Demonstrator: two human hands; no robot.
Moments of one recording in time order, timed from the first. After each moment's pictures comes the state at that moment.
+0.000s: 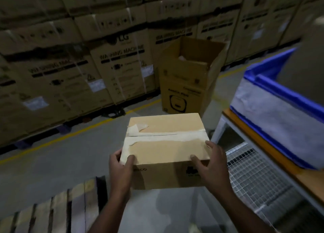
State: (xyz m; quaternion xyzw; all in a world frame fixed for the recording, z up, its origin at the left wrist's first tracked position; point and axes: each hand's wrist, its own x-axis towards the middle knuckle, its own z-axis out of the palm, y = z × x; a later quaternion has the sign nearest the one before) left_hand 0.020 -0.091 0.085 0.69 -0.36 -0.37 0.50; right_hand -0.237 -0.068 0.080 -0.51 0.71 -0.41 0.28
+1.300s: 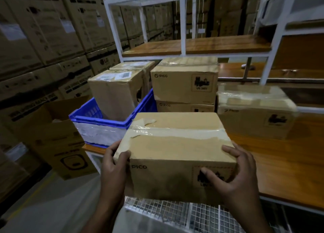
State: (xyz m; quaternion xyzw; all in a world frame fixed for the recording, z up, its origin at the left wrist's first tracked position) left_hand -0.325 0.123 0.240 0.33 -0.60 -0.59 0.43; right_hand -0.470 0.356 0.220 -0.26 0.78 -0.56 -0.08
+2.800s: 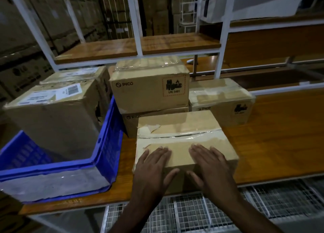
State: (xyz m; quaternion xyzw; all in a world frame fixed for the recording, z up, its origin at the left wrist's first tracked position) left_hand -0.466 0.064 0.177 -0.03 -0.97 -0.13 0.20; right_hand -0.521 0.267 0.174 -0.27 0.94 -0.14 -0.12
